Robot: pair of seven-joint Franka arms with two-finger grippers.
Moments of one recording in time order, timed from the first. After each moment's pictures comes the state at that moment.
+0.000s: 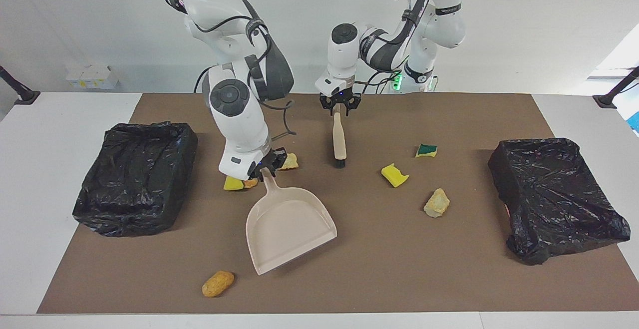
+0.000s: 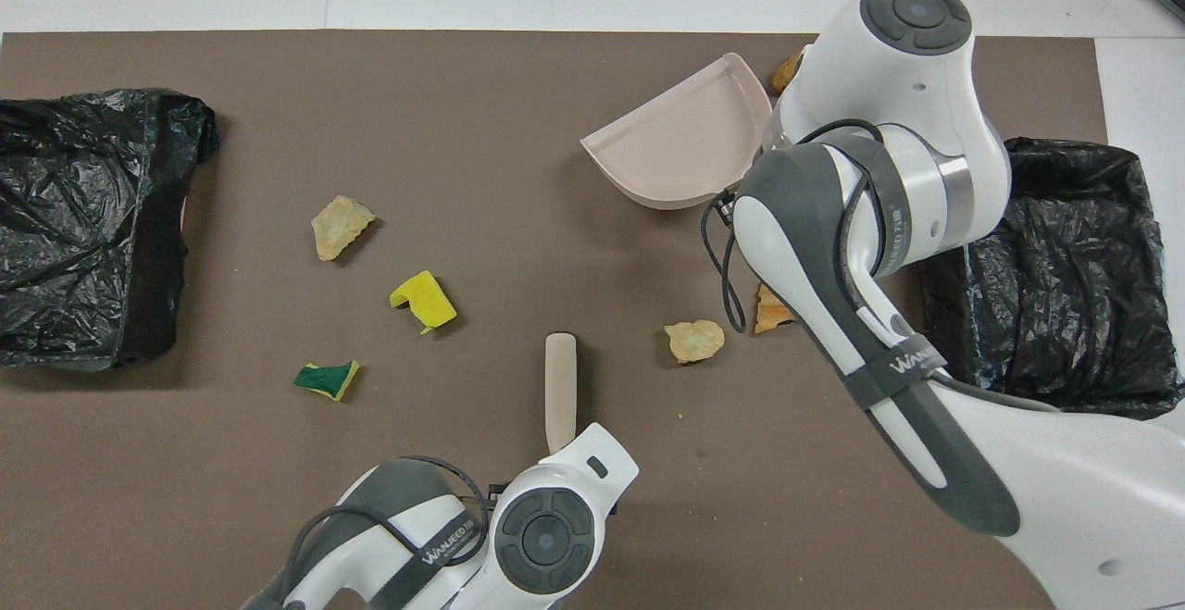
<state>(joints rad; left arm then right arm) -0.92 -0.04 0.00 -2.33 -0.06 2.23 -0.78 0.21 0.46 0.09 -1.38 0.04 1.70 -0.19</state>
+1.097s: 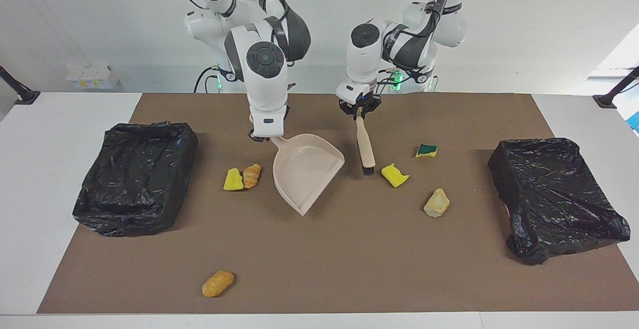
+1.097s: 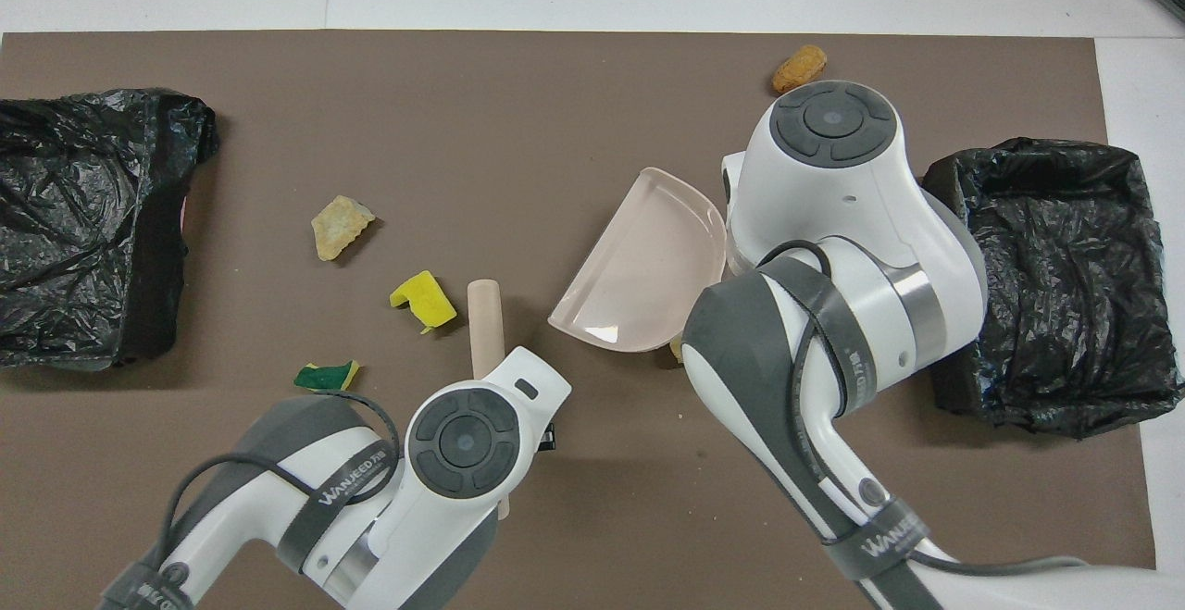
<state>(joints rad) -0.76 -0.07 0.04 -2.22 0.01 2.03 -0.78 0.32 0.24 0.10 -1.61 -0.03 1.59 -0.57</state>
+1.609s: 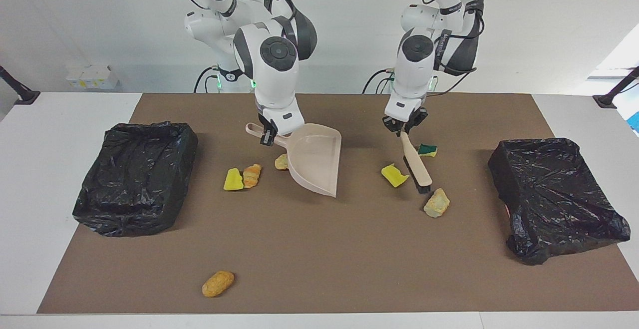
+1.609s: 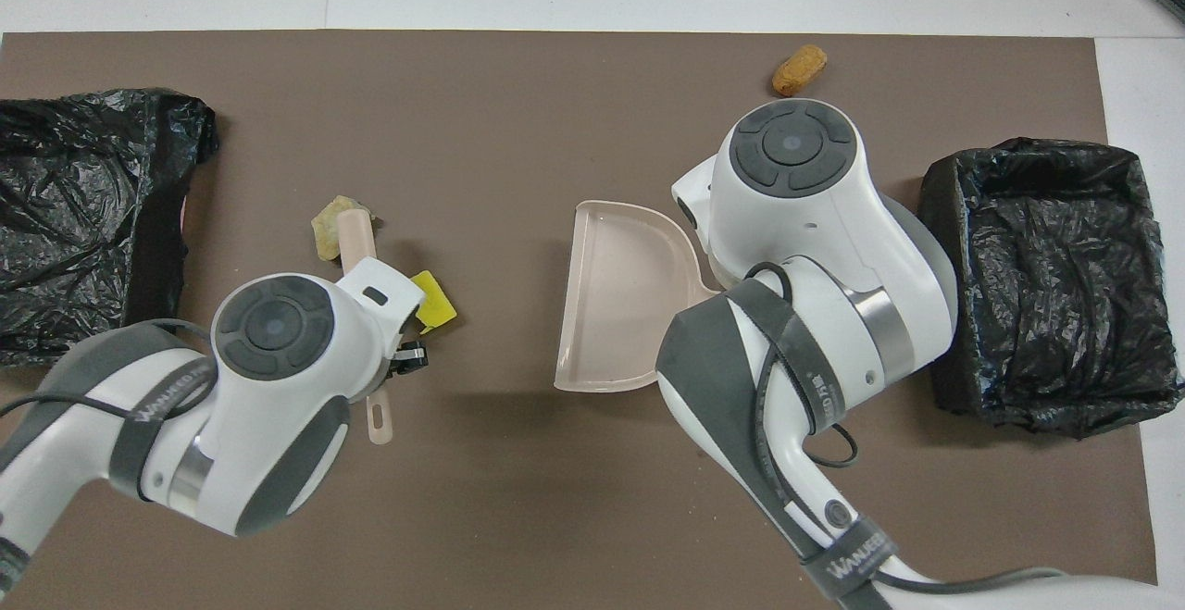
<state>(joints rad) -0.46 -0.08 0.04 -2.19 0.11 2.01 -0.60 0.36 0.24 0.10 -1.62 -0.12 1.65 -0.88</state>
